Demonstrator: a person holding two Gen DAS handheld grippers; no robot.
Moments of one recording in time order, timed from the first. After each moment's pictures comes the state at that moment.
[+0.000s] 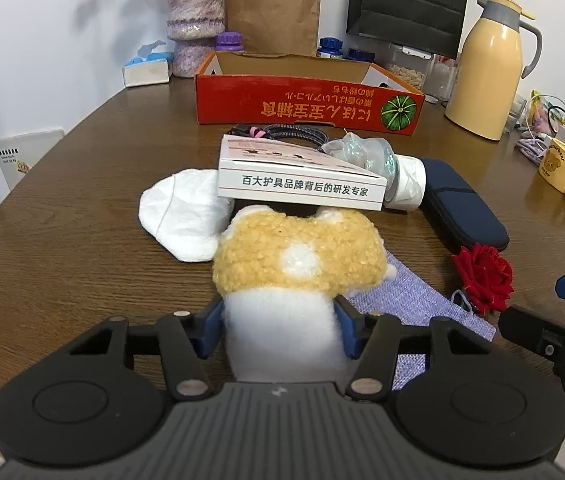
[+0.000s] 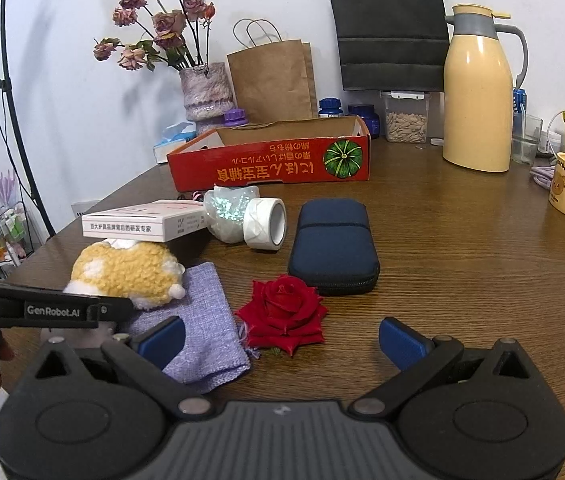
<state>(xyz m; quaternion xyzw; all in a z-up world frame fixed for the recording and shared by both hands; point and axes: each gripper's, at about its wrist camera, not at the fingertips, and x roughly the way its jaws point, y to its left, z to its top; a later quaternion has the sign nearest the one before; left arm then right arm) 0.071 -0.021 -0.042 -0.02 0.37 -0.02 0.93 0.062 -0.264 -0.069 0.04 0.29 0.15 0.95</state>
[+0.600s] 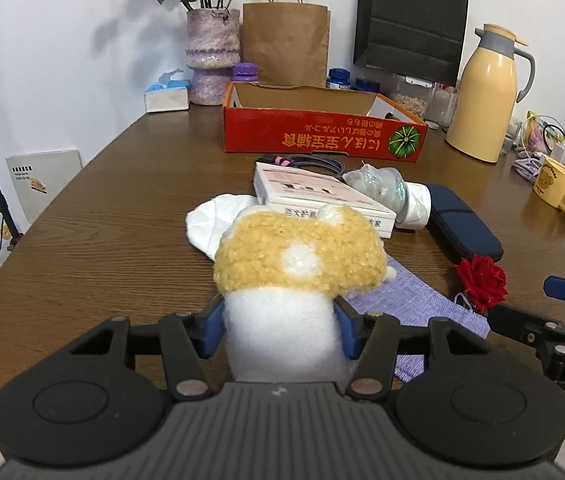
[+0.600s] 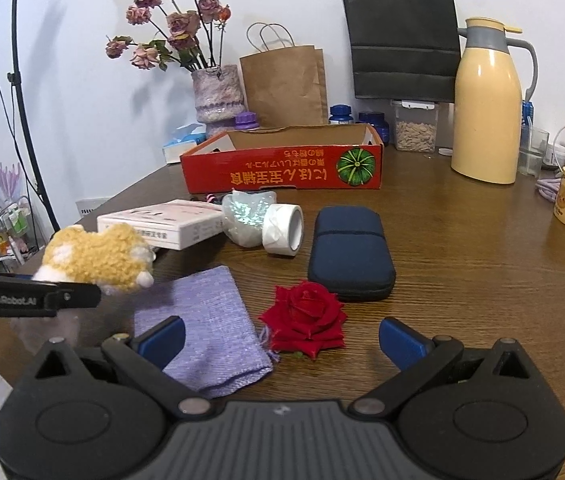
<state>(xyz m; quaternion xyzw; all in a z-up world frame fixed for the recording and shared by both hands) 0.037 0.009 -0.019 -0.02 0.33 -0.02 0.94 0.054 -0.250 -0.062 0.02 0.28 0.15 0.95</state>
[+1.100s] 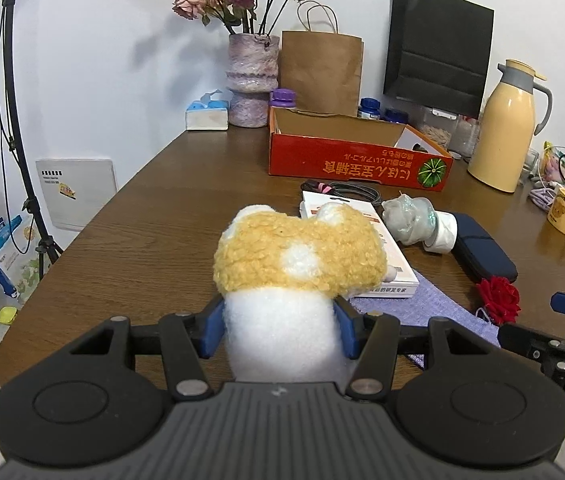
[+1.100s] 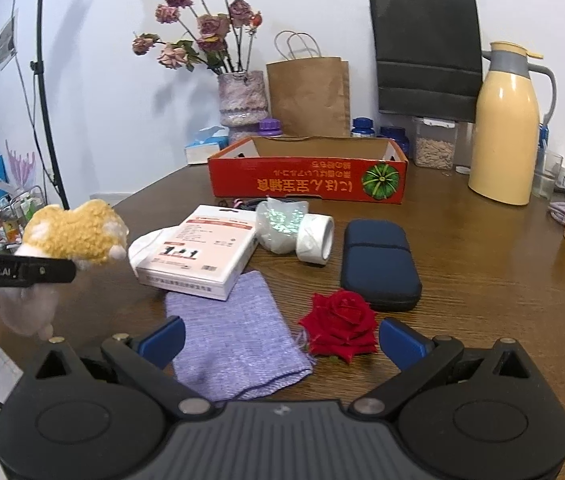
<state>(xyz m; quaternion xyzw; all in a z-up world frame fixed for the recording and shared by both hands) 0.009 0.043 -0.001 -0.04 0.30 0.01 0.95 0.038 -0.227 -0.051 0.00 0.27 0.17 0.95</state>
